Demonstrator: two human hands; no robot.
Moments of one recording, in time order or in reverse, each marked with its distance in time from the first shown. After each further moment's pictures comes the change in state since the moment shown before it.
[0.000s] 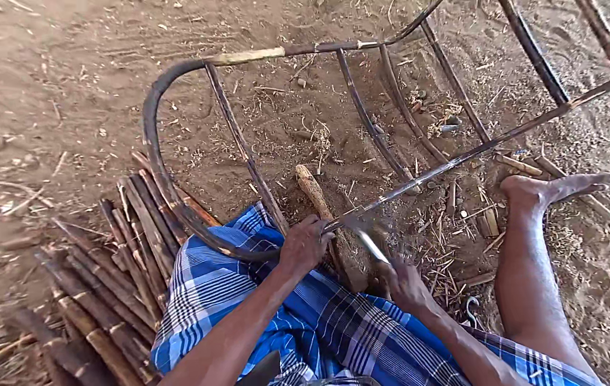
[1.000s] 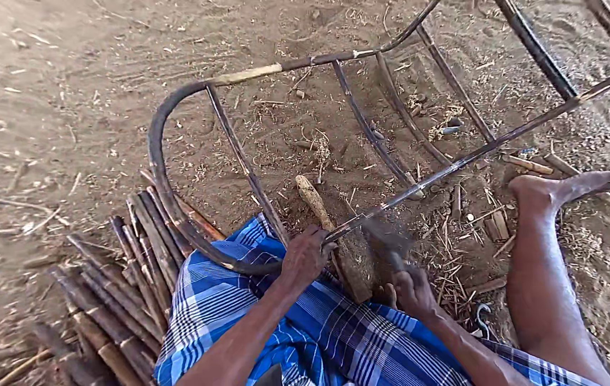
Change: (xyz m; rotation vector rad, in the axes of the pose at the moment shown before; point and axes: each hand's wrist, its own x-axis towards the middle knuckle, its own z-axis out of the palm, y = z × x) left_hand 0.003 -0.006 0.005 0.022 0.044 0.018; right_hand 0.022 0.031 0.014 0.220 0.134 -0.233
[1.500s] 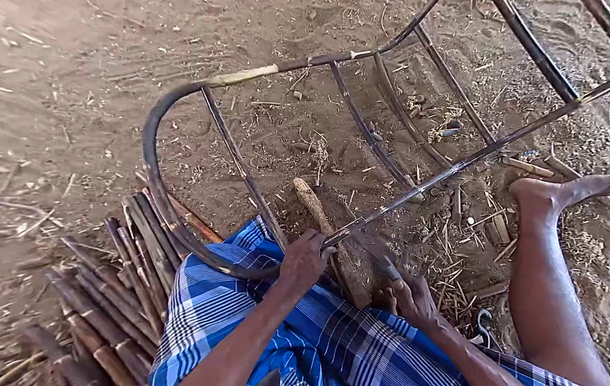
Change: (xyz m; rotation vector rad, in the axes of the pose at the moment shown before) left_hand -0.002 0.005 0.000 0.015 0.029 -0.008; right_hand -0.005 -0.001 -0.002 -0.007 0.015 -0.135
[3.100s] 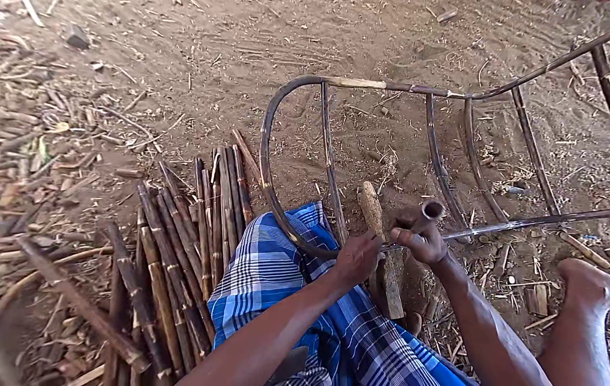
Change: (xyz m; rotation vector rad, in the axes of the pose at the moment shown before) left_hand 0.003 0.004 0.004 -0.020 -0.095 -0.027; right_hand 0.196 -0.149 0.022 0.240 -0.454 -0.604
